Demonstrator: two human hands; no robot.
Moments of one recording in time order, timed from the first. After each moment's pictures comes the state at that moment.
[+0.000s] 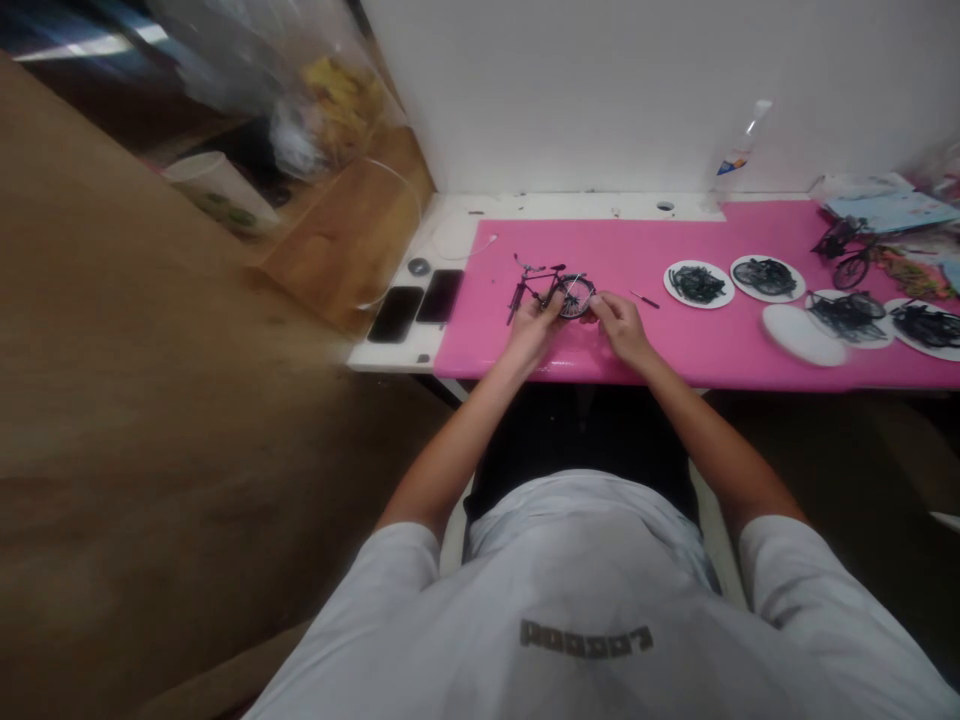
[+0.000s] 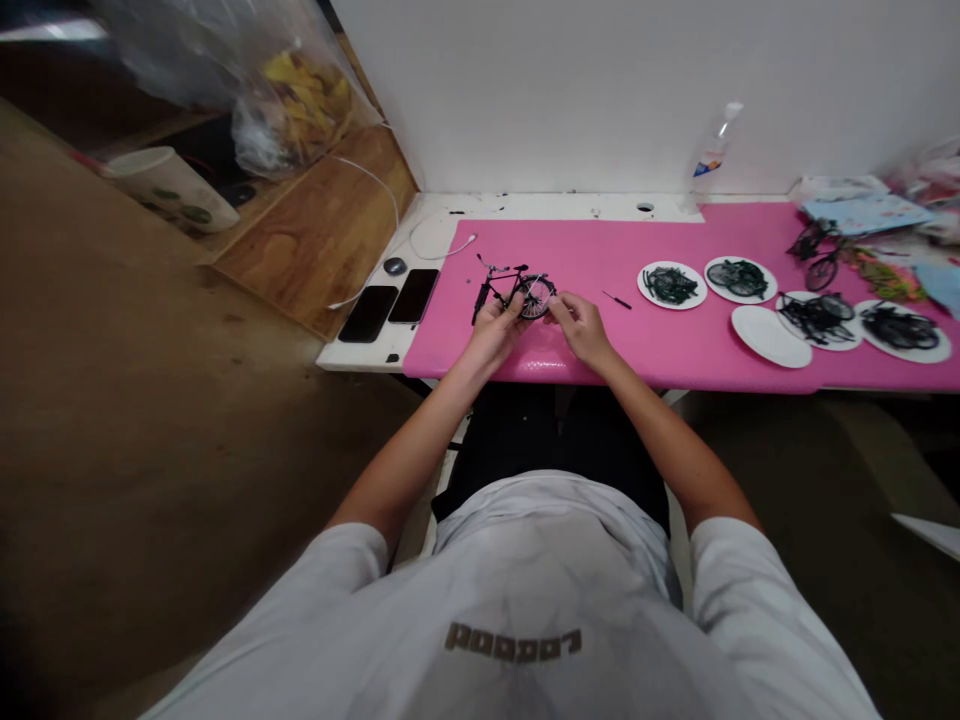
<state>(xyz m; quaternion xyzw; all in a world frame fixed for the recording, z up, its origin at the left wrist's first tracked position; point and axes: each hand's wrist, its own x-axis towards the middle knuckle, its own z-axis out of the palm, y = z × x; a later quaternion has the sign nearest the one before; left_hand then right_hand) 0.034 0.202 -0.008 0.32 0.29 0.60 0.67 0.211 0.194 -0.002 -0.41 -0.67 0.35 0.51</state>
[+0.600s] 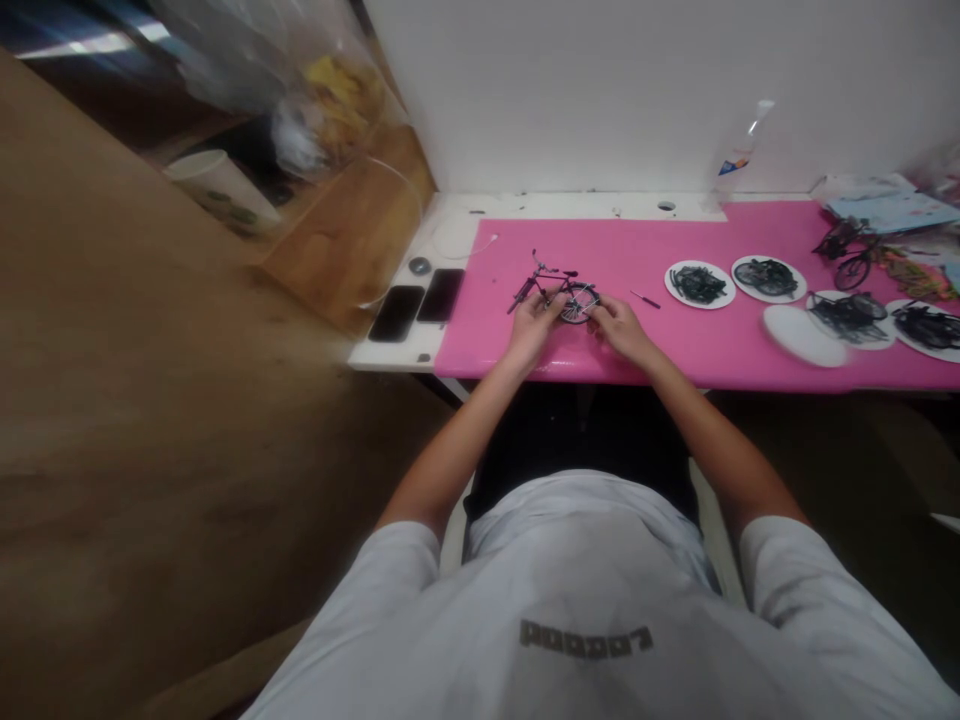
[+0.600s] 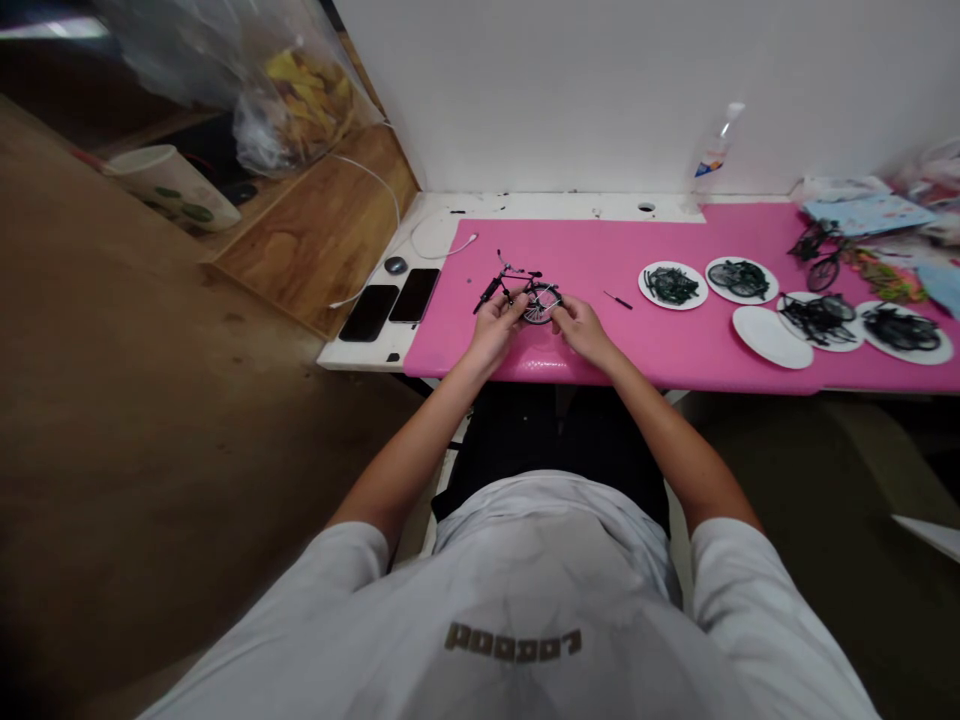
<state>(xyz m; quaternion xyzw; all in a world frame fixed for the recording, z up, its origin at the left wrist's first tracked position) 0.032 0.208 -0.020 0.36 0.31 0.61 0.63 0.214 0.206 -0.010 -0.43 -0.64 0.45 0.45</state>
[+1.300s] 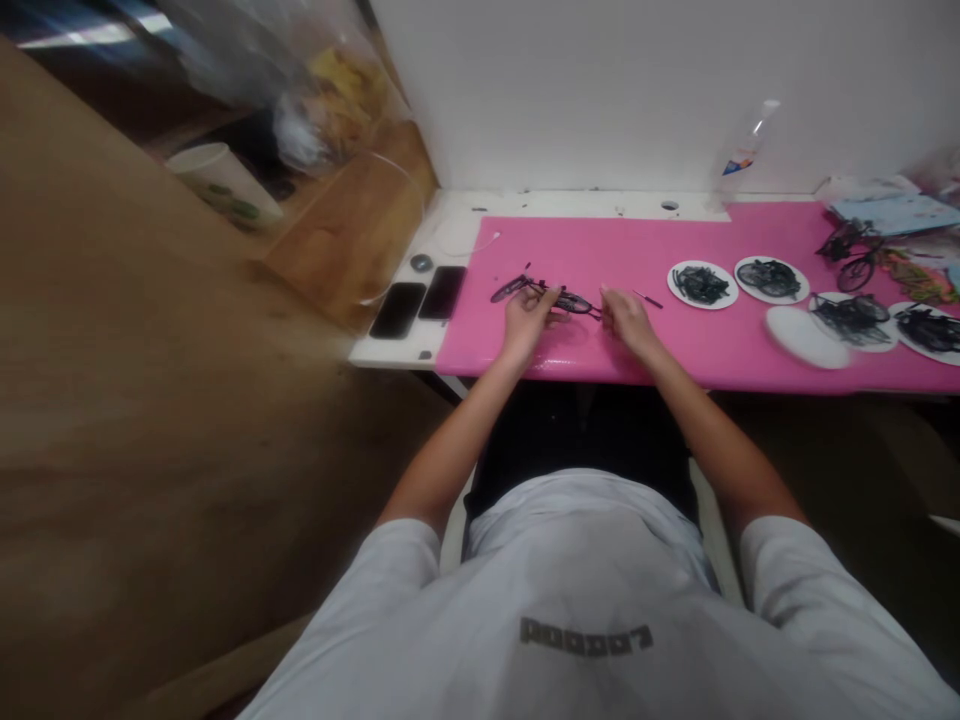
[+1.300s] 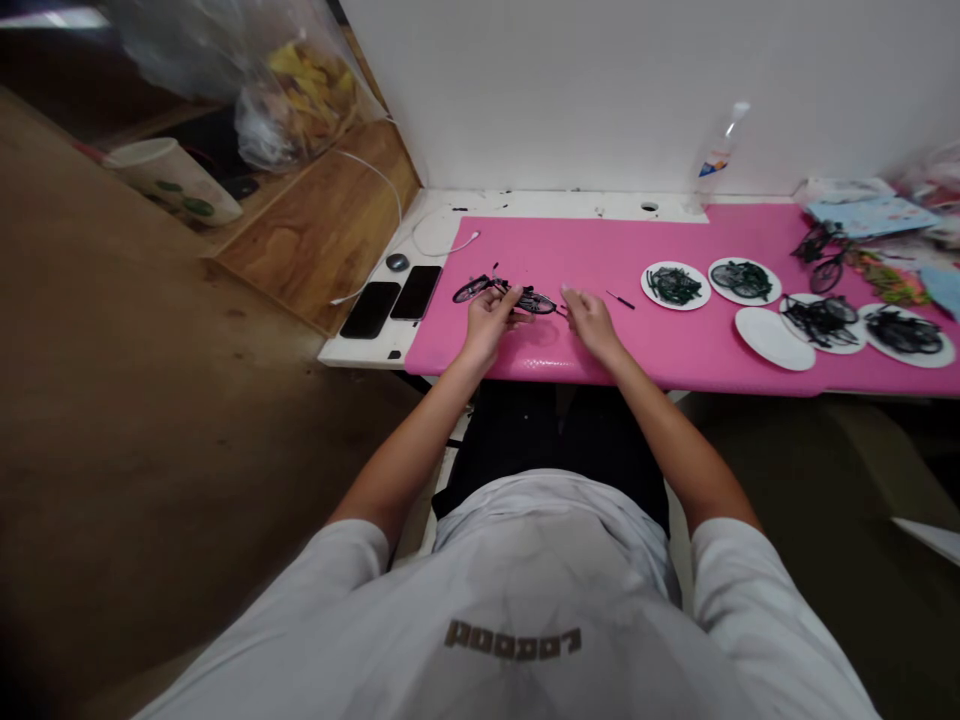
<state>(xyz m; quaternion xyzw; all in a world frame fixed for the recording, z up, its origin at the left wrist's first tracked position) 0.022 0.204 -0.004 0.38 0.42 0.60 0.56 0.222 0.207 -0.007 -0.48 -0.60 0.43 0.48</state>
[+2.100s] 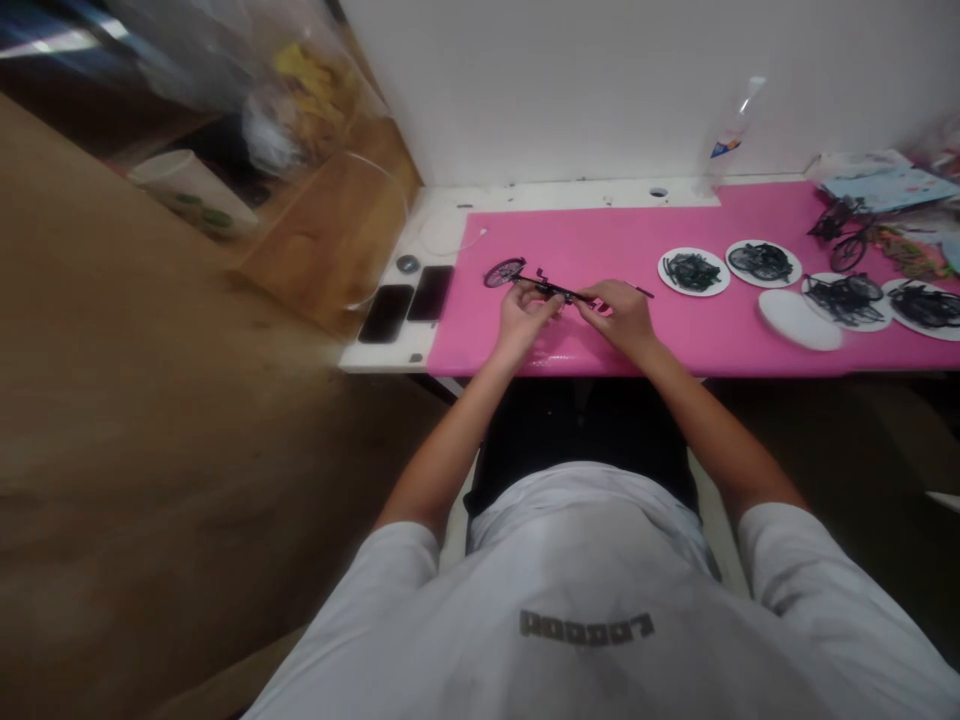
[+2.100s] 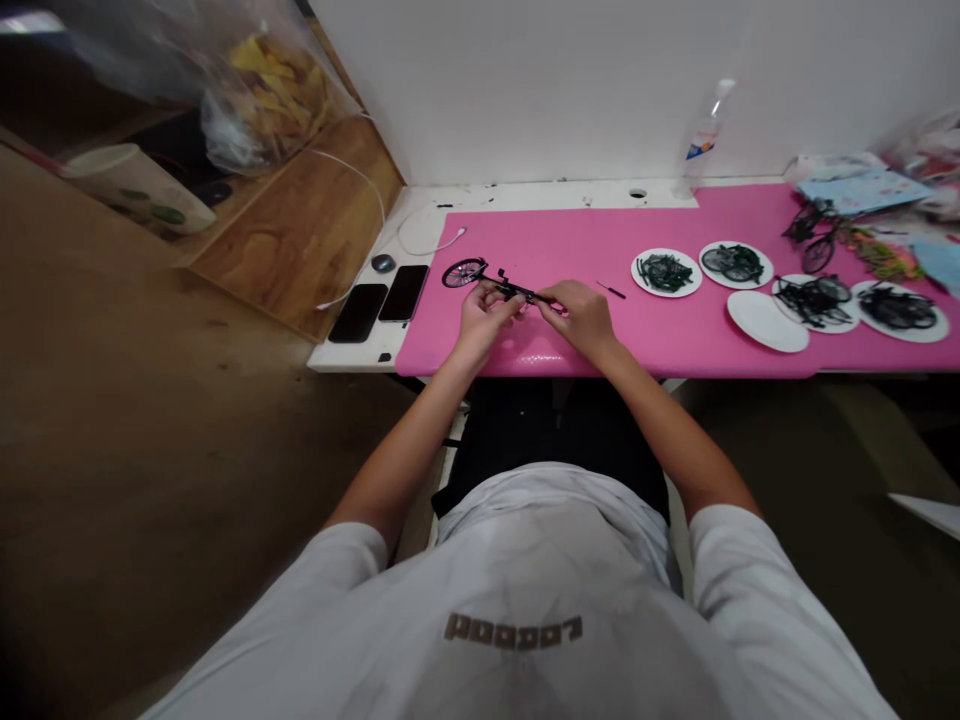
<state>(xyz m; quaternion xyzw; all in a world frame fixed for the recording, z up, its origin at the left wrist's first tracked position) 0.025 0.200 -0.006 0.44 0.41 0.59 0.54 0.226 0.198 -0.004 -0.42 -0.78 0.08 0.46</state>
